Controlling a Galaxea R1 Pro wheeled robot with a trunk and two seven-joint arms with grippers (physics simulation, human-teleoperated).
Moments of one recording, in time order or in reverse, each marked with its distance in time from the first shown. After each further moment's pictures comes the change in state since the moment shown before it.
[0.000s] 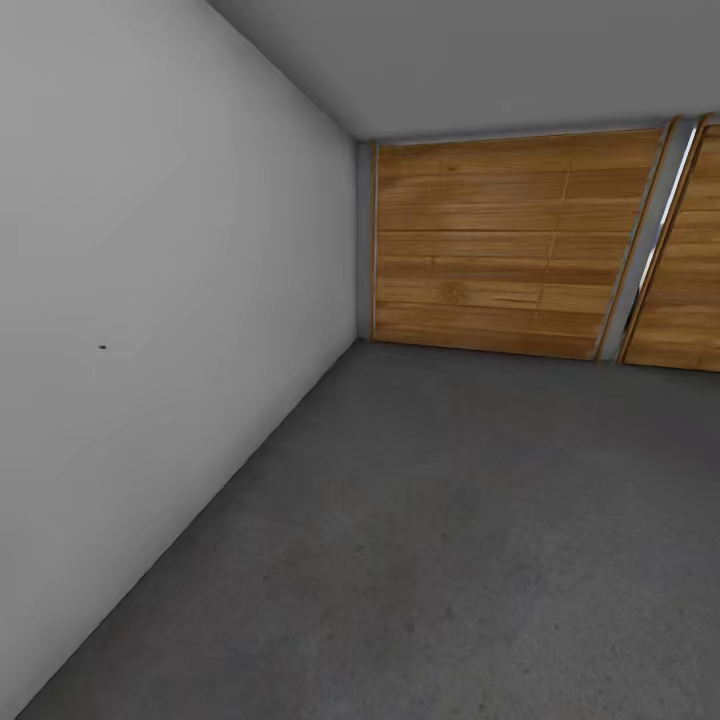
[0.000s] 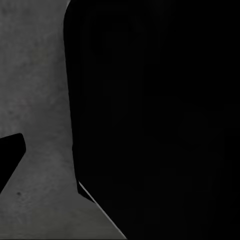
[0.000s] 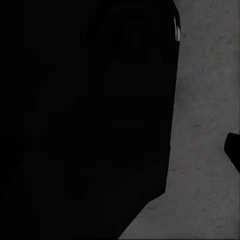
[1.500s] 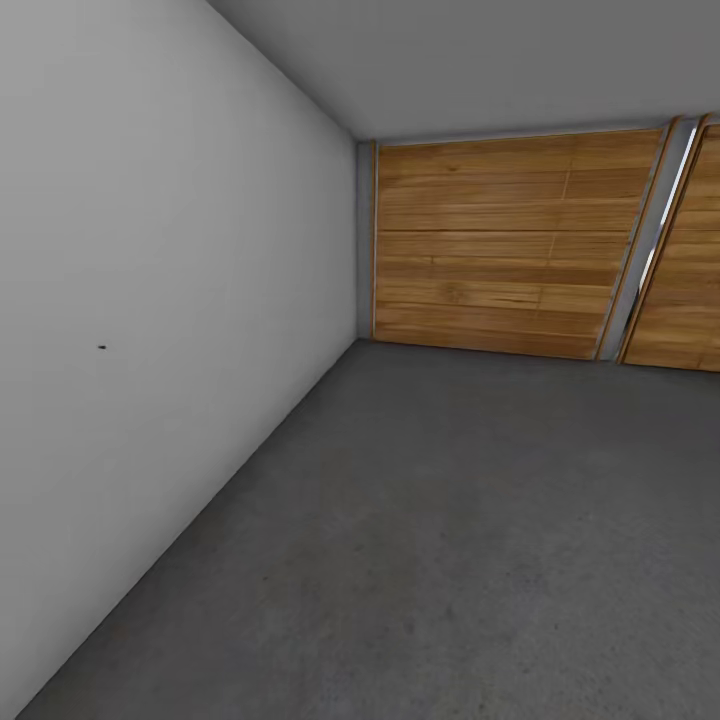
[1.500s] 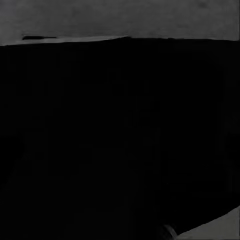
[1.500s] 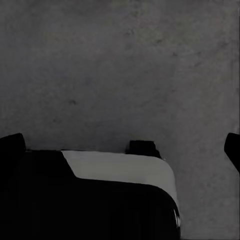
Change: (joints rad) left arm 0.064 -0.119 0.004 -0.101 -0.001 -0.149 0.003; right arm -0.044 0.021 0.006 -0.207 0.008 -0.175 -0.001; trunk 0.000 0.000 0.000
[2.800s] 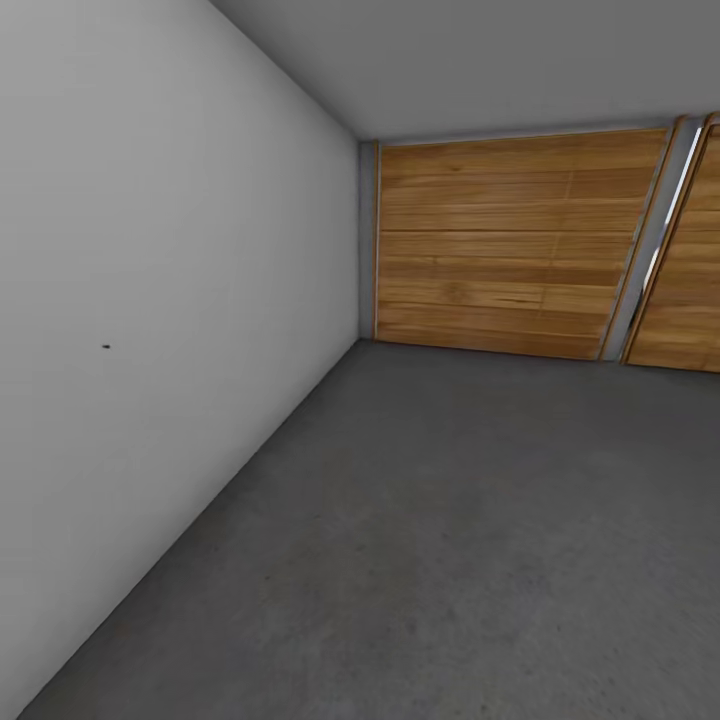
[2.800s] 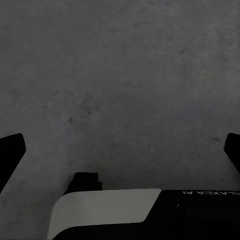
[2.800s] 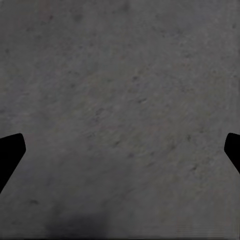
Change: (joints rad) left arm -0.049 0.059 0.029 -0.407 0.000 0.135 0.009; right arm -0.173 -0.091 -0.001 -0.139 0.004 0.086 0.000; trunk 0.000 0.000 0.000
